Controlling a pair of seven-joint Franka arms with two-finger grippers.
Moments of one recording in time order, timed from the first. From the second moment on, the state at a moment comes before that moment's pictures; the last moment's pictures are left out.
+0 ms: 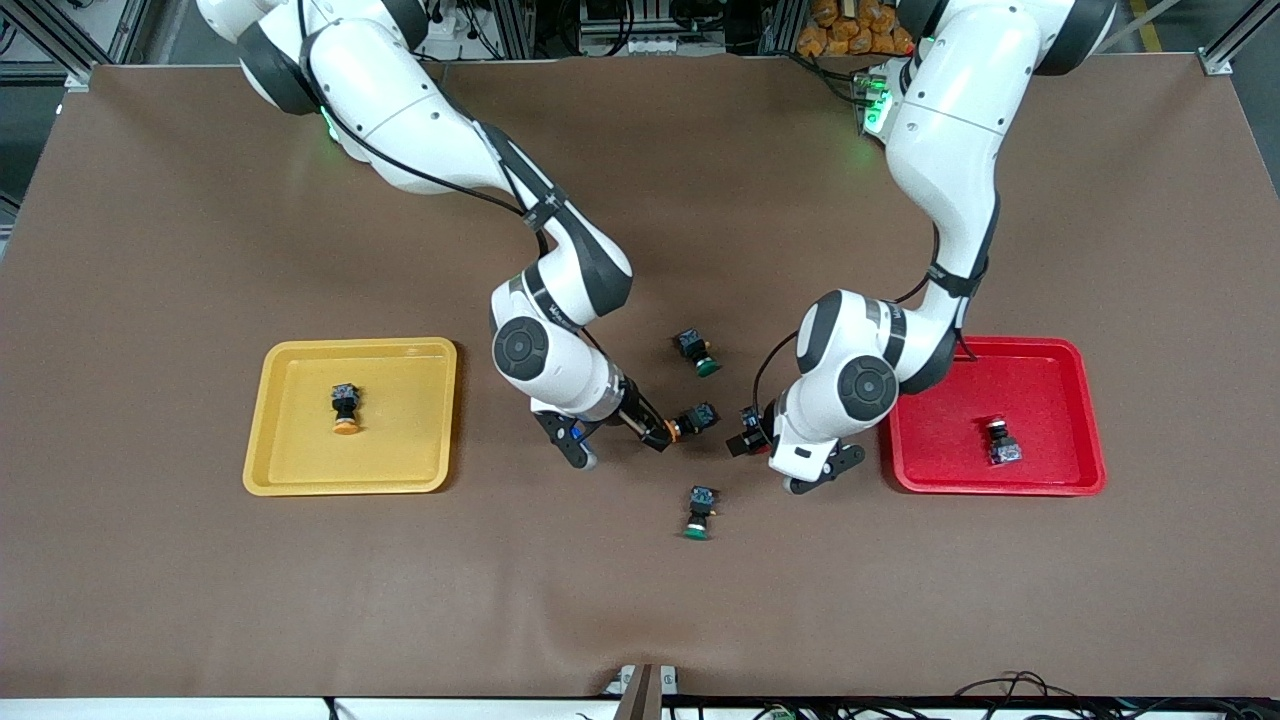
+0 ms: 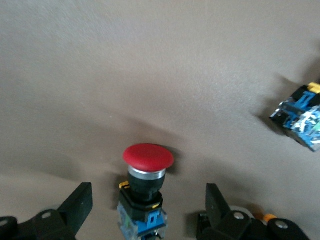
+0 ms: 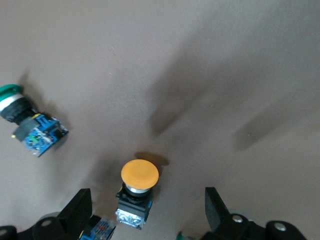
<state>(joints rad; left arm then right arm) -0.48 0.79 0.03 -1.54 -0.30 2.31 -0.72 0.61 0.91 0.07 -1.27 0.39 2.39 1.25</state>
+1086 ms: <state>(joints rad) -0.48 0.79 0.04 -1.52 -0.28 2.32 -0.72 0.68 1.06 0.05 -1.16 0.39 2.50 1.35</state>
